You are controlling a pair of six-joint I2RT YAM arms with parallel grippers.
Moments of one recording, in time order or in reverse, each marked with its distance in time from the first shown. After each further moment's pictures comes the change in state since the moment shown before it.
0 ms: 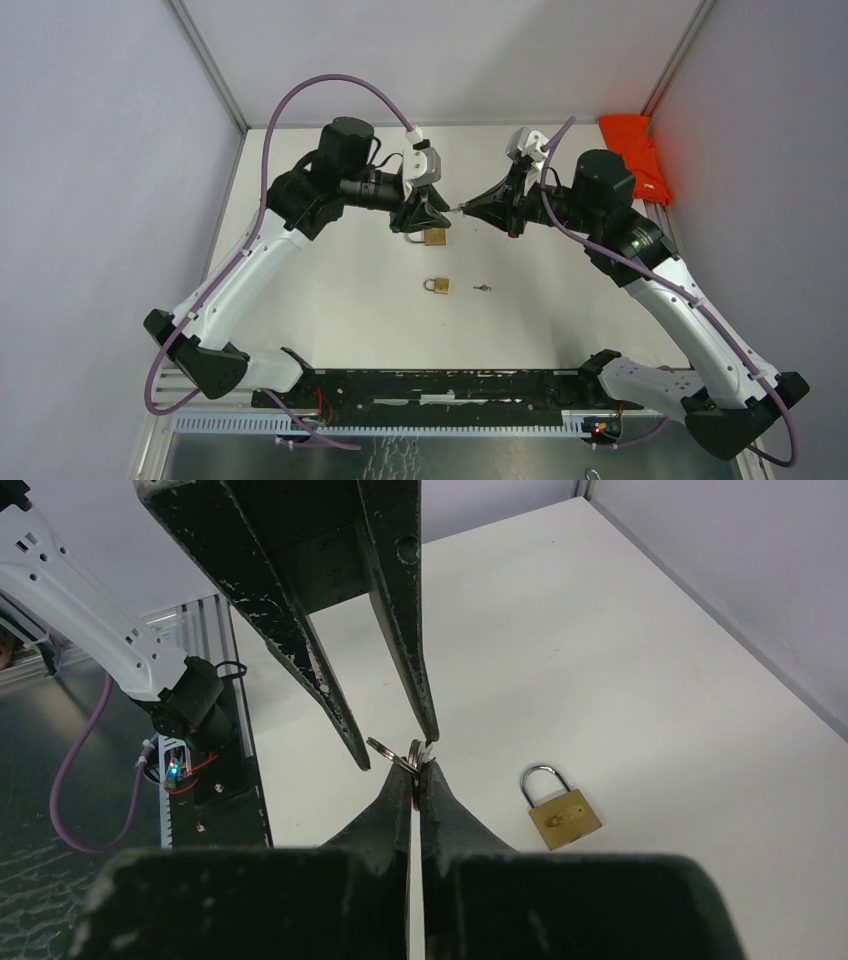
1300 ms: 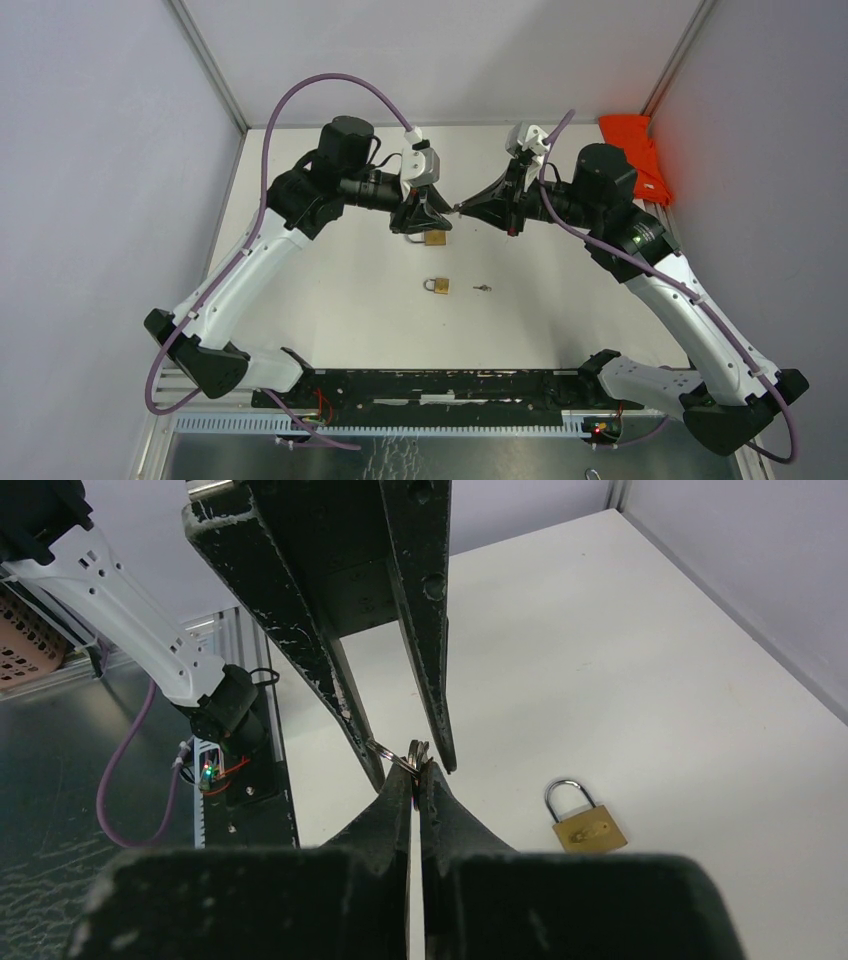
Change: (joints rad) left arm 0.000 0.001 0.002 0.004 0.053 0.000; right arm 0.000 0.023 0.051 -0.014 -0.050 0.034
